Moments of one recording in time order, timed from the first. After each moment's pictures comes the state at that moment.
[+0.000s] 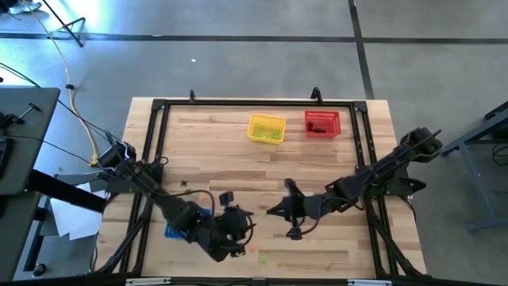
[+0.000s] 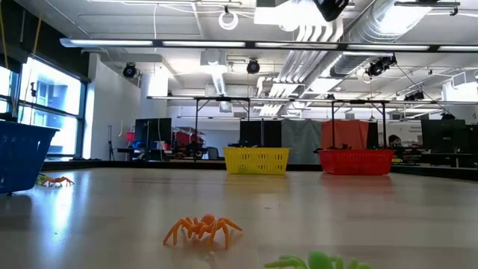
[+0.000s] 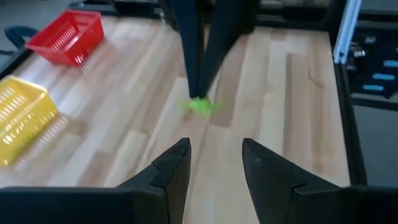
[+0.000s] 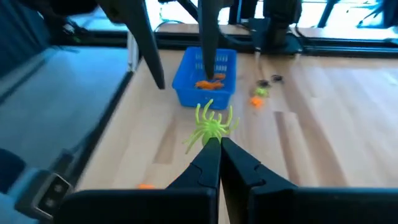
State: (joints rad) left arm -0.65 1.78 1.51 -0.57 -0.75 -0.57; right arm 0.51 1.50 0.97 0.08 0.37 0.19
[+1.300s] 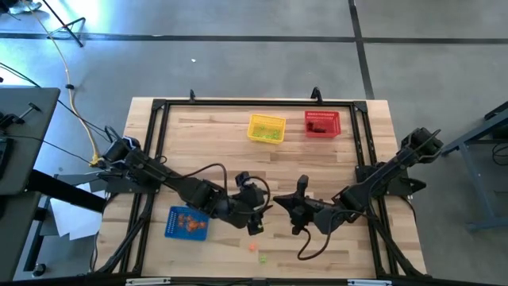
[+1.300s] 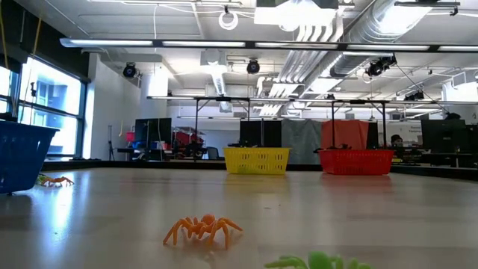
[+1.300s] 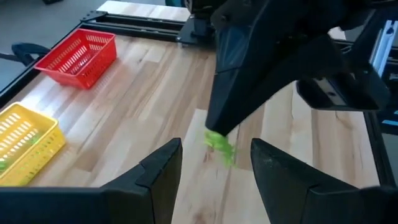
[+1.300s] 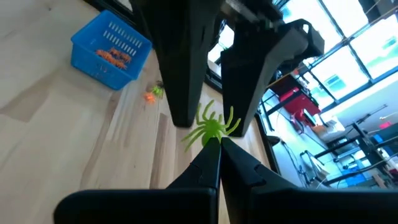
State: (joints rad) left arm -0.46 1.78 1.51 -0.41 -0.63 -0.41; right arm 0.63 1.50 0.97 0.08 0.89 -0.37
